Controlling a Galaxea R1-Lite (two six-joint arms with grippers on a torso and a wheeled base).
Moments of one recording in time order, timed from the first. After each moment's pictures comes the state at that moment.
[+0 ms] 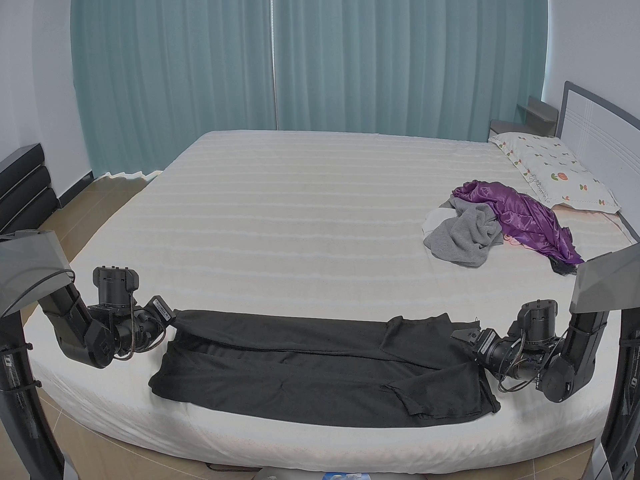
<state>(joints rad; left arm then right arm) 0.00 2.15 -0.64 -0.88 -0.05 -0.77 0.17 2.28 -0.37 -1.28 0.15 0.86</state>
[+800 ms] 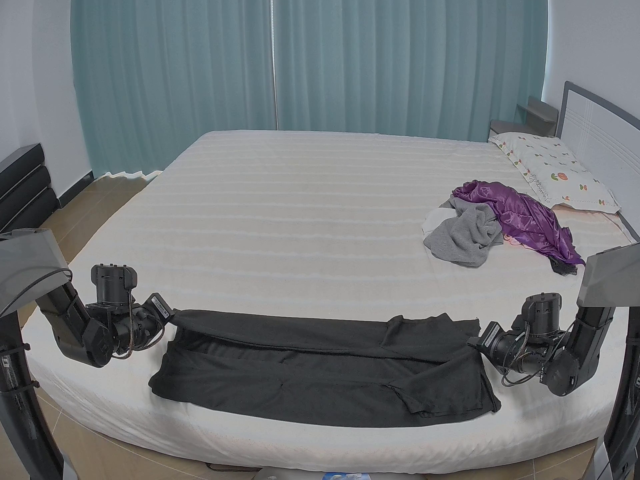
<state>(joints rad) 0.00 2.14 -0.64 -0.88 -0.04 -0.77 0.15 2.24 -0.39 -1.22 0.15 0.86</state>
